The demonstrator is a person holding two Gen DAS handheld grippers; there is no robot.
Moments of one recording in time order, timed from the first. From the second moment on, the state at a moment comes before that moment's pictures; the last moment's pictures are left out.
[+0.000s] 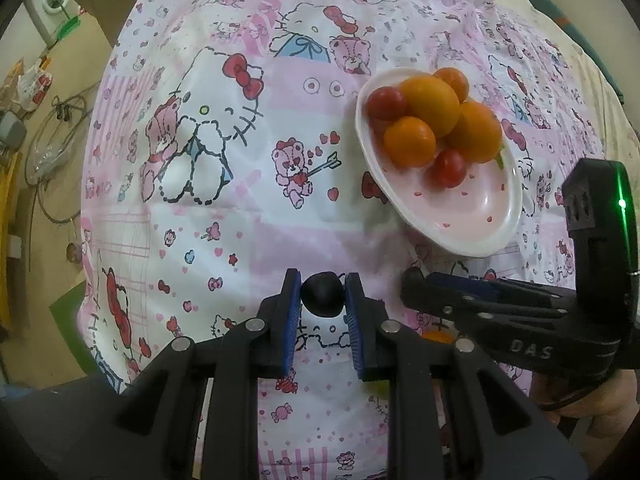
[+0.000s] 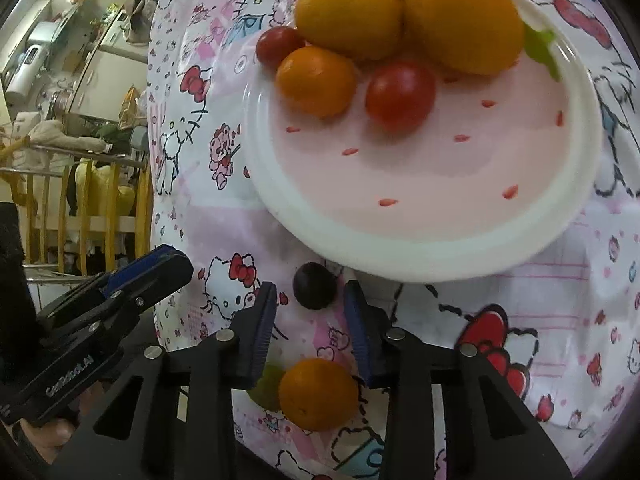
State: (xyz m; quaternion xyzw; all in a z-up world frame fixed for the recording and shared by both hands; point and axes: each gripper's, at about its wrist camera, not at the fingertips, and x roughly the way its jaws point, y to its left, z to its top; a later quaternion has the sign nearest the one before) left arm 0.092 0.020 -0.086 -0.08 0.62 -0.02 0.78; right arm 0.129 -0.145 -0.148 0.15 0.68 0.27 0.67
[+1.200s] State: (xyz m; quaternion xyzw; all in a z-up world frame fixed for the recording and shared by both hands) left arm 0.115 -0.030 -0.076 -0.06 0.59 -0.06 0.80; right arm 0.120 -0.223 -0.084 0.20 0.60 0.27 0.73
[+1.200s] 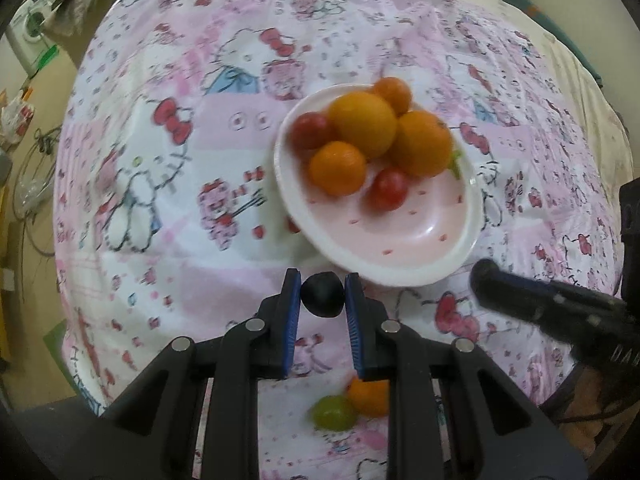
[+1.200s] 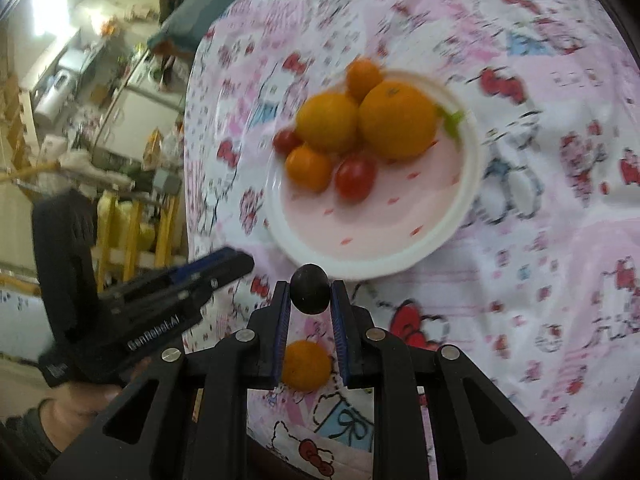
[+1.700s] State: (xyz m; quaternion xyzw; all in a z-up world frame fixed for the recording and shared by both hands) left arm 0.146 -0.043 -0.092 -0.08 0.58 -0.05 0.81; right arm 0.154 -0.258 -0.102 0.23 0.60 0.20 0.74
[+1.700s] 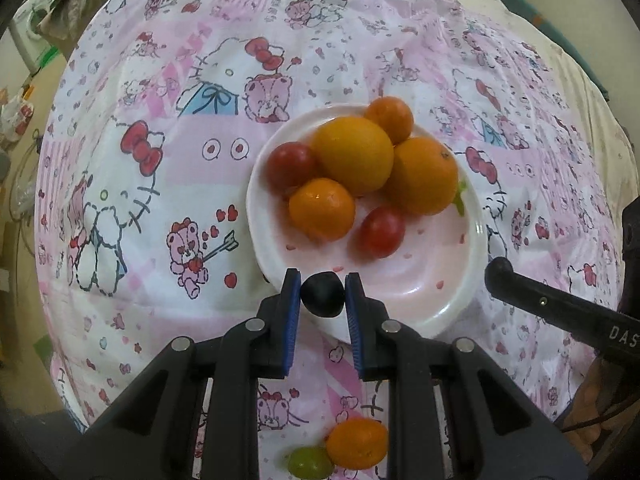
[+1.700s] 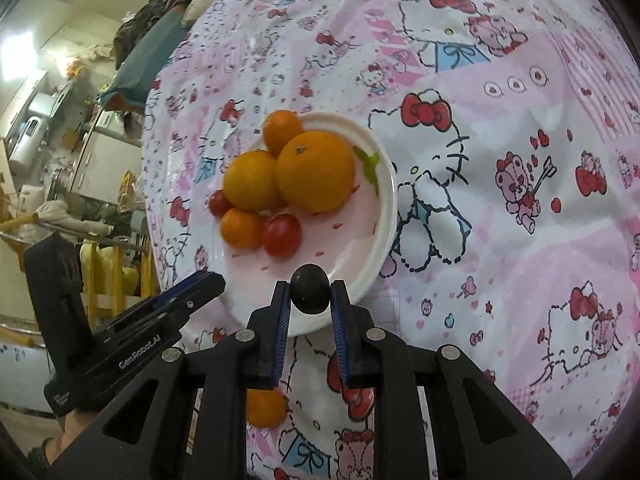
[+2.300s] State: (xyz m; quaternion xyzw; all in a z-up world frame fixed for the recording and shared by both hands) left arm 0.147 -0.050 -0.094 -0.06 0.58 -0.05 0.81; right arm 0.161 -0.251 -0.111 0.24 0.60 0.19 0.74
